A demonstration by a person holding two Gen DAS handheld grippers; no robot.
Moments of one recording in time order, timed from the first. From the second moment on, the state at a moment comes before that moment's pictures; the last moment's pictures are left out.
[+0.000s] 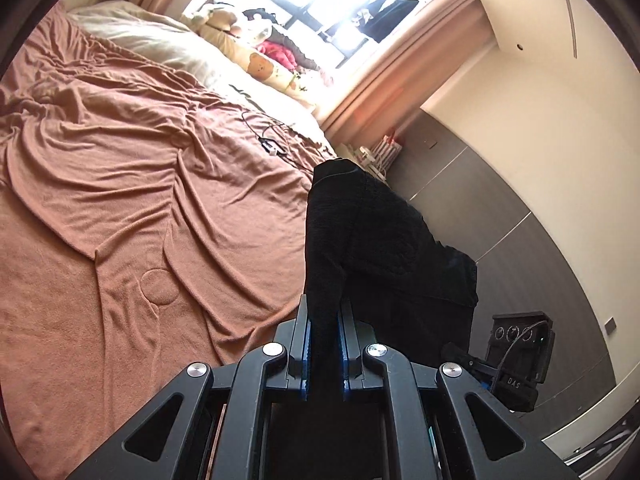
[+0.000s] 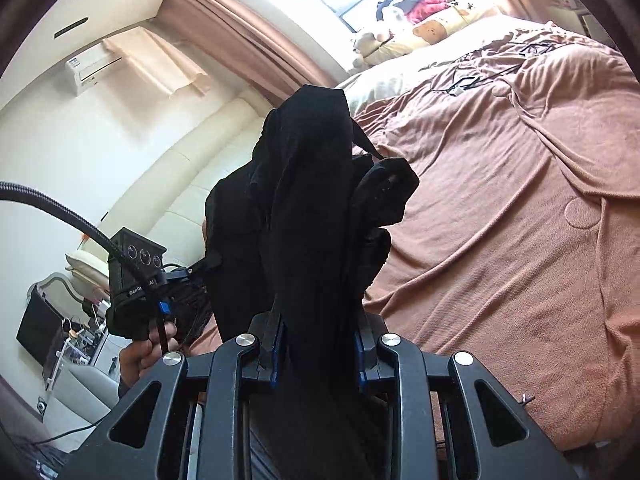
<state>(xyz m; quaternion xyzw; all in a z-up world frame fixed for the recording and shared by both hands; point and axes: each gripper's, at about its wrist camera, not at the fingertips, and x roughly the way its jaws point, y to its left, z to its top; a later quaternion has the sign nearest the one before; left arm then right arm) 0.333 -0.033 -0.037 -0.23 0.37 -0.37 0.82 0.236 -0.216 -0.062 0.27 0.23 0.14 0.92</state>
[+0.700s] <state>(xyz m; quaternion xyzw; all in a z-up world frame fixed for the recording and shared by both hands) 0.218 0.049 0.068 -0.22 0.27 -0.34 0.87 0.200 -0.160 0.000 0.21 0.18 0.20 0.94</state>
